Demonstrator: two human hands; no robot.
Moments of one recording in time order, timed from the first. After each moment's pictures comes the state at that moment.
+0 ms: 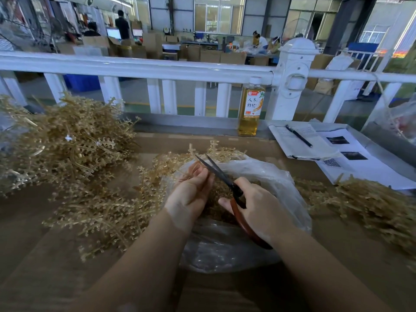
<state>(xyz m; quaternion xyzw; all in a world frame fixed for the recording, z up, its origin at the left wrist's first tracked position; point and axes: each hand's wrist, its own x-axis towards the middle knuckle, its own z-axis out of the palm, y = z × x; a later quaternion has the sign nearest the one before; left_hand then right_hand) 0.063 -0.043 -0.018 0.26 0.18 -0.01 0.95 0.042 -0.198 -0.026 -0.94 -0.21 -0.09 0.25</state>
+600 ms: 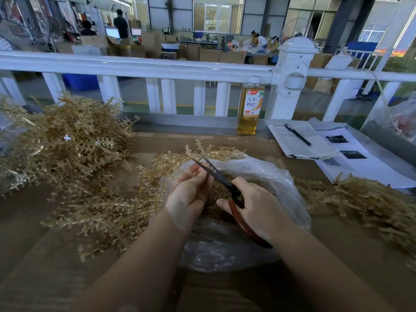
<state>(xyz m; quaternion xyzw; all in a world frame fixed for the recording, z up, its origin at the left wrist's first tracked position) 0.062 -0.045 -0.018 0.28 0.20 0.00 0.94 0.047 -0.199 -0.030 -0.94 -0.23 -0.10 0.25</state>
